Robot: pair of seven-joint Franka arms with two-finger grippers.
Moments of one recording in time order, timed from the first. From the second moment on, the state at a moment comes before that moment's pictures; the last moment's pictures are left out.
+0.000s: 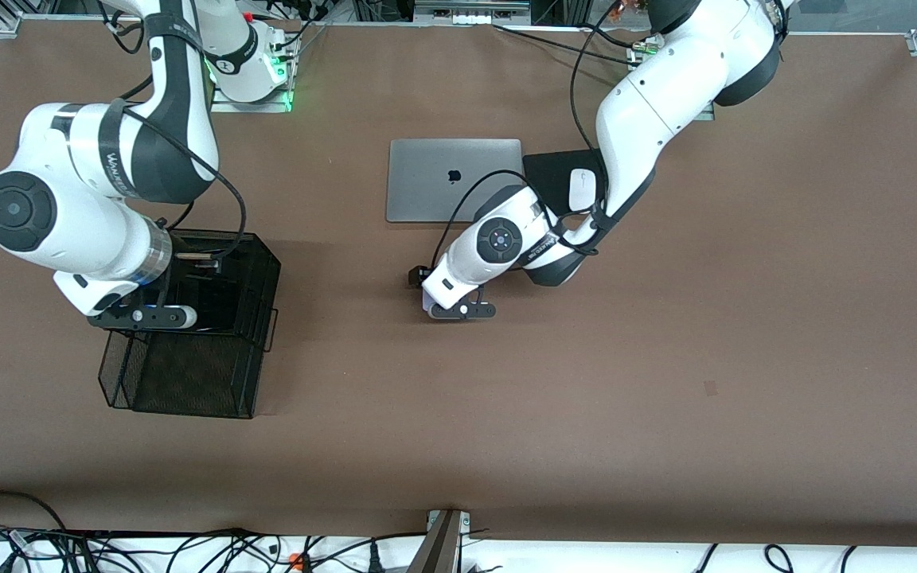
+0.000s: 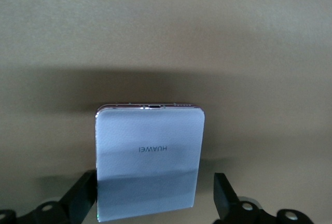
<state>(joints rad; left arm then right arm) -0.34 1.04 -0.55 -1.33 0.18 2.38 -0.86 0.90 0.51 -0.88 -1.49 0.36 1.66 0.00</state>
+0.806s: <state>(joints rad) 0.05 0.56 -0.54 -1.28 0.31 1.50 -0.45 0.95 0.59 -0.61 -1.49 0.37 1.87 0.40</state>
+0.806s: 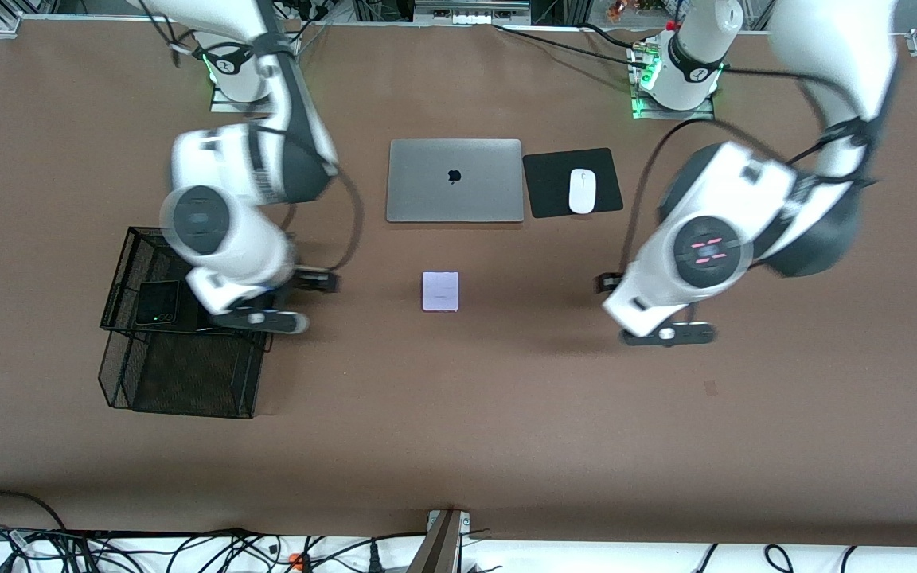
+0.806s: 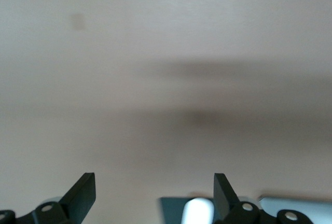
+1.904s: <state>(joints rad) 0.07 -0.06 -0.12 -1.73 -0.02 1.74 -0.07 1.00 0.85 -0.34 -1.49 0.32 2.35 0.62</state>
